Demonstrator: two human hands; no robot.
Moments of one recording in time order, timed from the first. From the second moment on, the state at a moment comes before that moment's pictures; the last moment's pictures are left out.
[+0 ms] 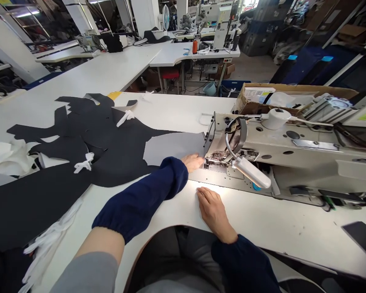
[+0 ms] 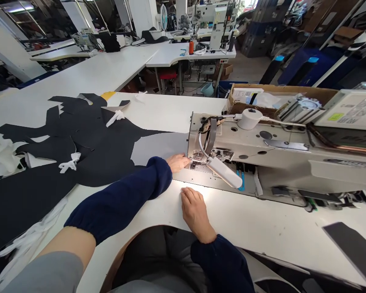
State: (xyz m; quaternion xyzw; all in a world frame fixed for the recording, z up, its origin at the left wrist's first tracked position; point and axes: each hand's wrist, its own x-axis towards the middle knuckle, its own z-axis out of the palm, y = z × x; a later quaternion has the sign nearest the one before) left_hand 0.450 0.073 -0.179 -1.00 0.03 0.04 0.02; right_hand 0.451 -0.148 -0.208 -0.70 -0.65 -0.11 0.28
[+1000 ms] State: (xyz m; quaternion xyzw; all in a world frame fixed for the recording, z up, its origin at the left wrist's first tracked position) left_hand 0.403 0.087 -0.158 -0.94 -0.33 0.07 -0.11; right_hand 0.458 -0.144 -0.216 -0.70 -0.66 -0.07 0.28
